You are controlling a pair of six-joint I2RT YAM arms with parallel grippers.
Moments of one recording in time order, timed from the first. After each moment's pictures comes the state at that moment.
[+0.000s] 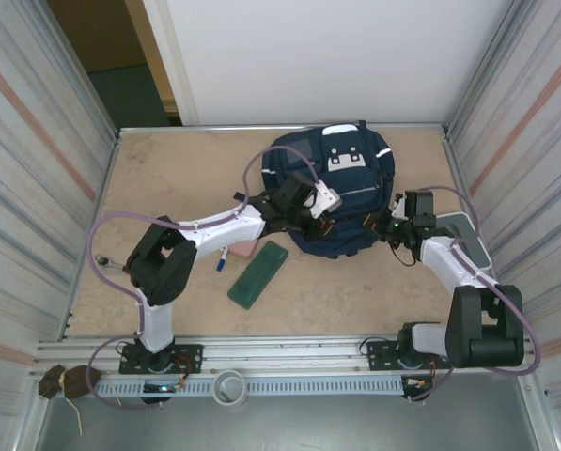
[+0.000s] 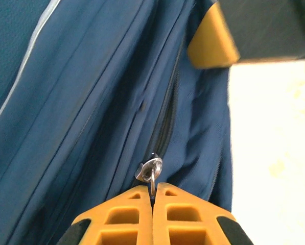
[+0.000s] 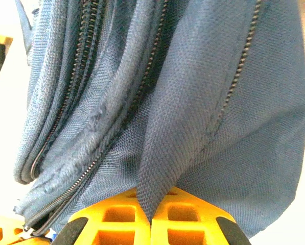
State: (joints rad) left arm -0.82 1.91 1.39 -0.25 0.28 0.05; right arm 0.02 1.27 0.66 -0.22 -0.42 0.70
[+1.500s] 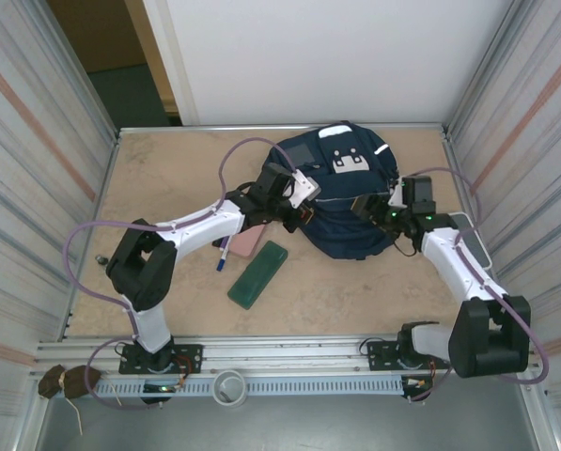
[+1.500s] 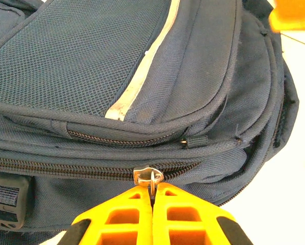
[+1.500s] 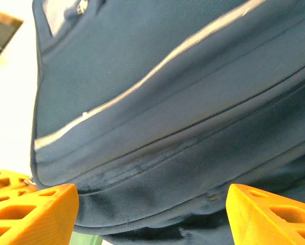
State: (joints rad) left arm -0.74 1.80 1.32 -0.26 0.28 0.08; right arm 0.11 1.24 0.82 -0.41 -0.36 0.62
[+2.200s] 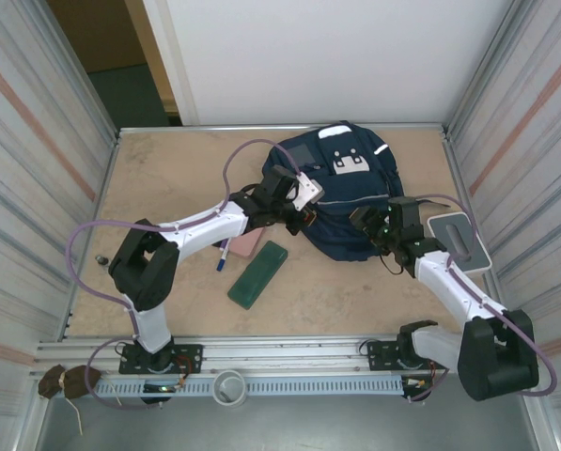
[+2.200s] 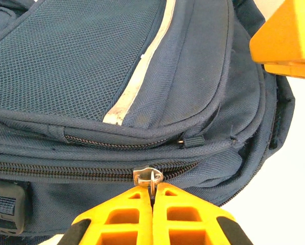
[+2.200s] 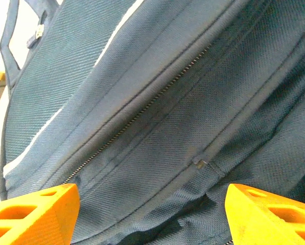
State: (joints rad) left arm -0.76 1.82 1.33 -0.26 0.26 0.08; right arm 0.22 1.12 0.59 -0.21 -0.14 0.95
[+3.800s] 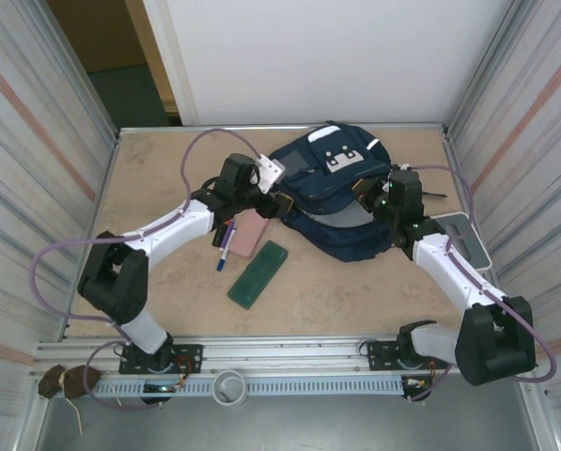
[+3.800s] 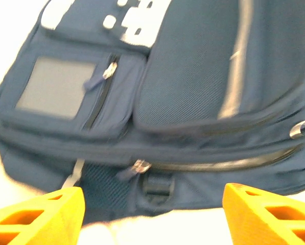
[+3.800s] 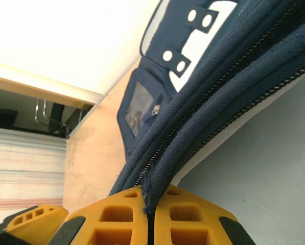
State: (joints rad) left arm -0.60 1.63 1.19 -0.13 0.24 0.15; right arm 0.24 1.21 0.80 -0.02 -0.15 0.96
